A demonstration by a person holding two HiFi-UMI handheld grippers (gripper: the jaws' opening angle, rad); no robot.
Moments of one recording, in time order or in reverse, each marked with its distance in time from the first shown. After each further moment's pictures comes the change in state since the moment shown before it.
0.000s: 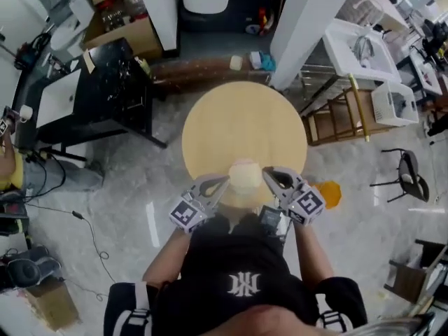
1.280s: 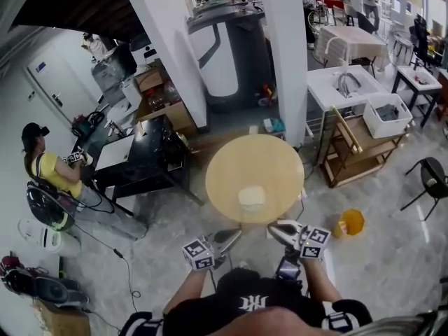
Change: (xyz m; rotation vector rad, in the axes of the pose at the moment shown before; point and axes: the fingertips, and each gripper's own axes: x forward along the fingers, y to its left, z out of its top) left arm -0.054 -0.237 0.001 -0.034 0.040 -0.108; right arm -0.202 0.156 -0.025 0.260 -0.391 0.355
